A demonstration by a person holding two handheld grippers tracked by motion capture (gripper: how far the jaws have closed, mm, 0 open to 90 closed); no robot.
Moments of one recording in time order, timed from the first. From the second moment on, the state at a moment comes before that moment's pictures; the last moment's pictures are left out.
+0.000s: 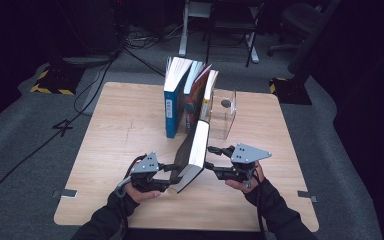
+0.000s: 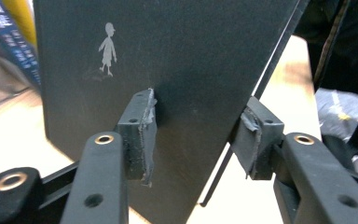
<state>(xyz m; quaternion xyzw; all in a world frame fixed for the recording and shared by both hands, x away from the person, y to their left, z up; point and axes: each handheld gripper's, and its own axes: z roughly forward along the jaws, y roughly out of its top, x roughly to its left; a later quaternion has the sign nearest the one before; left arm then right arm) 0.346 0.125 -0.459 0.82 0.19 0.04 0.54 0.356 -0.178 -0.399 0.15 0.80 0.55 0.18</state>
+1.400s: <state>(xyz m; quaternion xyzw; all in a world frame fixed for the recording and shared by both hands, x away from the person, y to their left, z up) 0.326 0.089 -0.479 0.79 0.32 0.19 0.49 0.356 -0.148 -0.413 0.16 0.81 0.54 0.18</state>
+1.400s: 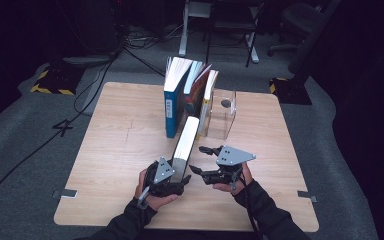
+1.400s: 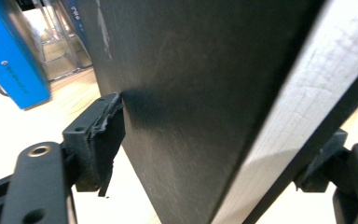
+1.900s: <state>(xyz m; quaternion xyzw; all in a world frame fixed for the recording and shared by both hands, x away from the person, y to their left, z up) 0.332 0.143 -0.475 0.79 0.31 0.15 0.51 0.365 -0.183 -0.414 0.17 0.82 0.51 0.19</state>
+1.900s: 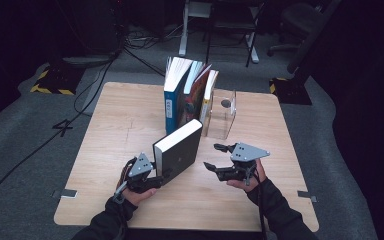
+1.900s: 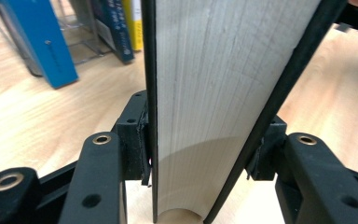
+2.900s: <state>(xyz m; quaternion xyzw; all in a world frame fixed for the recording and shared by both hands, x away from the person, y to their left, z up) 0.335 0.090 -0.473 0.85 0.12 0.01 0.51 0.338 -0.228 -0.420 0.11 0.84 0.51 0.12</state>
